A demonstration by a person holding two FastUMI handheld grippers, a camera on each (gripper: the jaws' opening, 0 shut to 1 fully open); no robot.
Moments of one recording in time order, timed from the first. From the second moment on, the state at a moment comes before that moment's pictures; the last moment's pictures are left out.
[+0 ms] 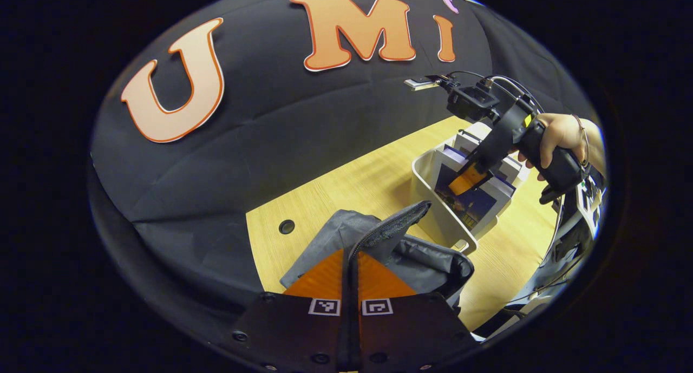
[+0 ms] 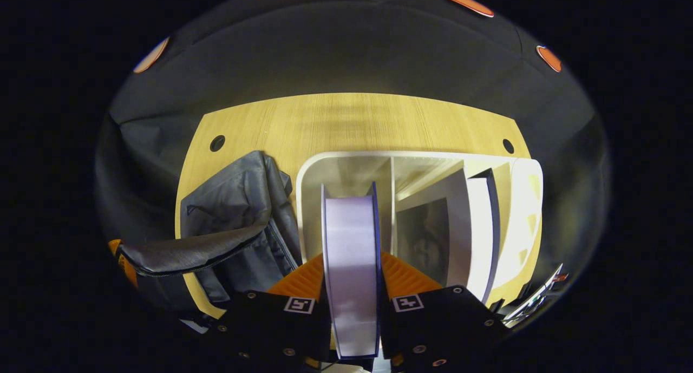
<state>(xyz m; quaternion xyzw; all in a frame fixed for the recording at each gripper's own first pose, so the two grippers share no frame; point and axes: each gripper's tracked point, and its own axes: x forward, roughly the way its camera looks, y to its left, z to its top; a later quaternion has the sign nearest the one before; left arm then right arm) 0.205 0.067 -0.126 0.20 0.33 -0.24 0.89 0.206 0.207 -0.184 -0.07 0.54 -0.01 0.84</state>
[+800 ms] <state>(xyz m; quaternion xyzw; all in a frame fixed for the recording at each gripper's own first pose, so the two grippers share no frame) 0.183 0.063 -0.131 0.23 0.33 -0.27 0.87 0.100 0.215 -0.005 0.03 0.39 -0.02 0.92</state>
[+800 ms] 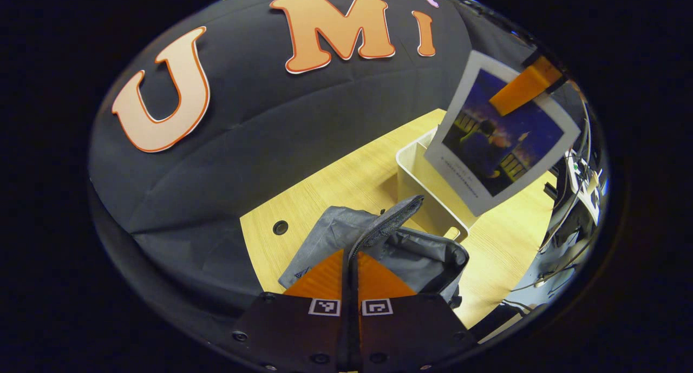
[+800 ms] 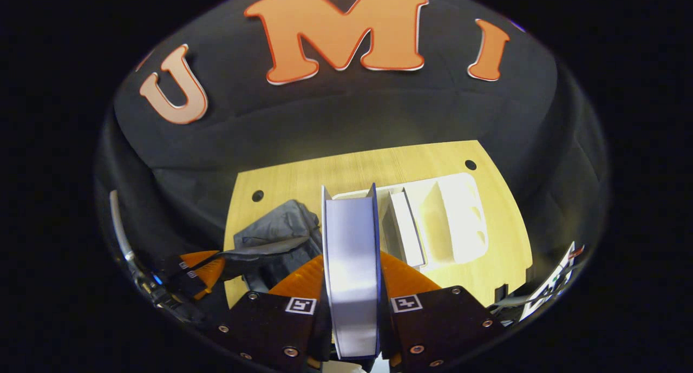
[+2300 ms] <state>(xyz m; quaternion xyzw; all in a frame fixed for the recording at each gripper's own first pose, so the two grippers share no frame) 0.159 0.045 -0.123 0.29 0.33 -0.29 0.85 0.084 0.327 -0.248 0.56 0.31 -0.01 0.77</state>
